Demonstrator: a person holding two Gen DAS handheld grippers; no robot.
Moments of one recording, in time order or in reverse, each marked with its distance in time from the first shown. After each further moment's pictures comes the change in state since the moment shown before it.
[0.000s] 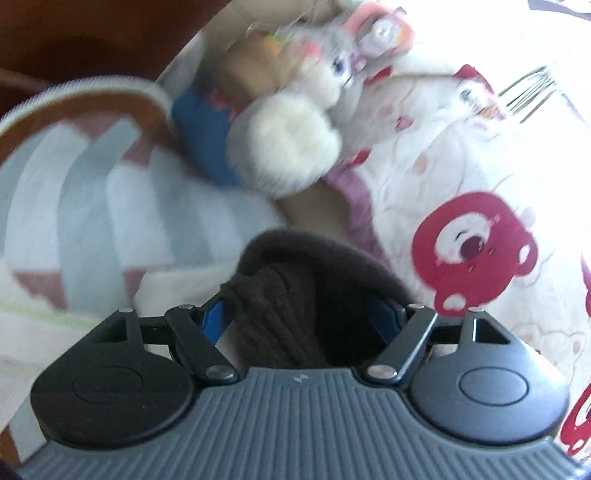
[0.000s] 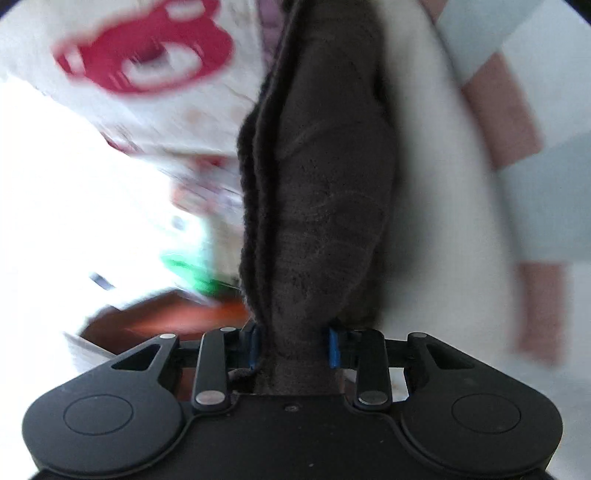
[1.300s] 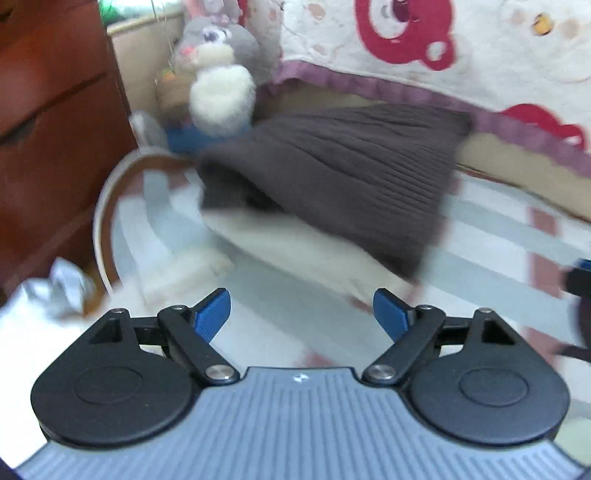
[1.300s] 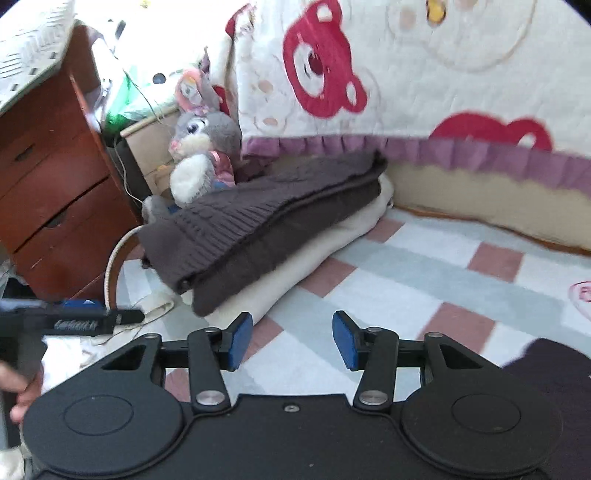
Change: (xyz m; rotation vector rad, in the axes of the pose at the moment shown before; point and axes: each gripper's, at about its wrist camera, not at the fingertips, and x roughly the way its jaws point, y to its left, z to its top) left arm -0.108 -0.125 -0.185 0.807 0.200 0.483; right arm -0.172 0.073 -0.114 -1.129 -0.174 -0.635
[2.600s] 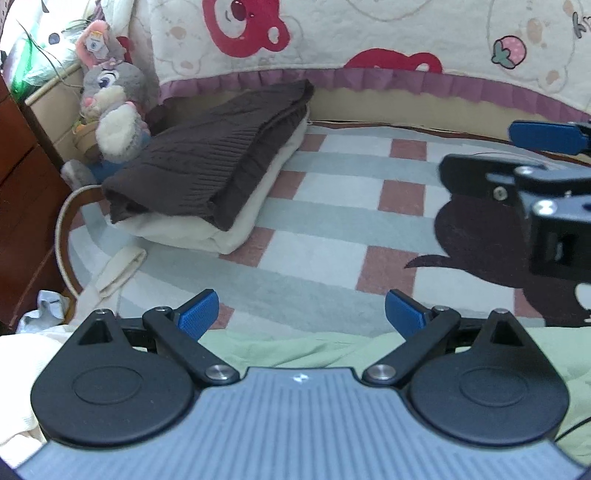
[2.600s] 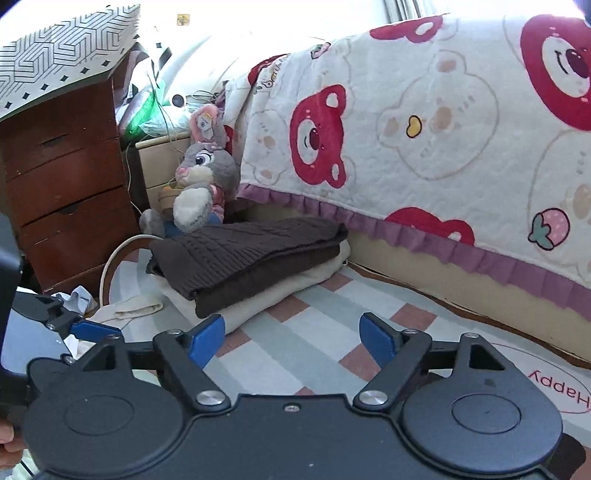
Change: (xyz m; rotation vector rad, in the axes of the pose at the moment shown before) left arm -0.095 -0.138 -0.023 0.294 0.082 -0.091; right arm -0.123 0.035 0.010 -0.211 -0.102 -0.150
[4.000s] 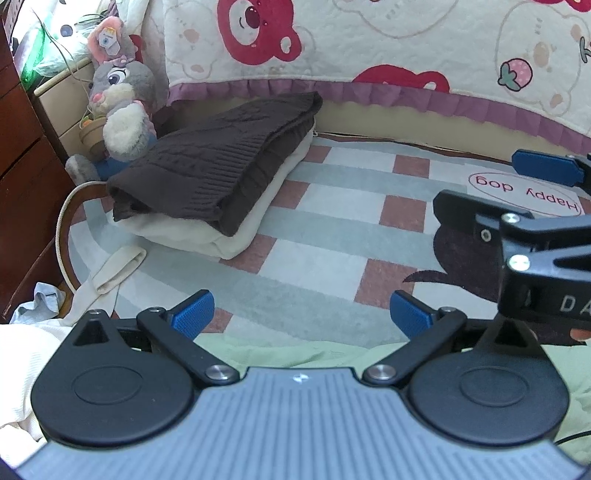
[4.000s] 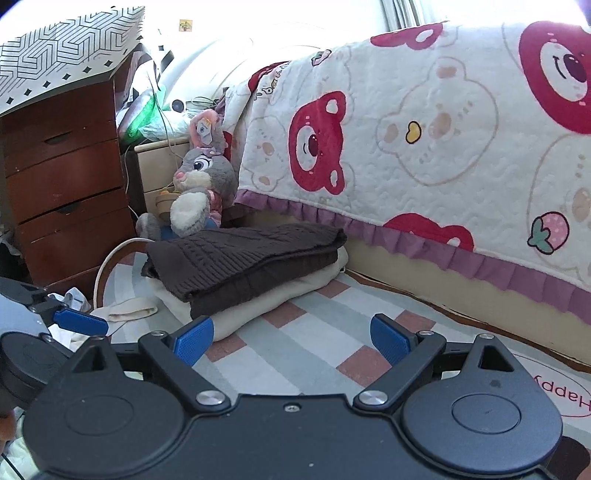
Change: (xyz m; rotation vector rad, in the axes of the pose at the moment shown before) left arm -0.004 0.008 -0.002 -0.061 -0.023 -0.011; right arm 0.002 0.005 -0.010 -0.013 -0.036 -0.024
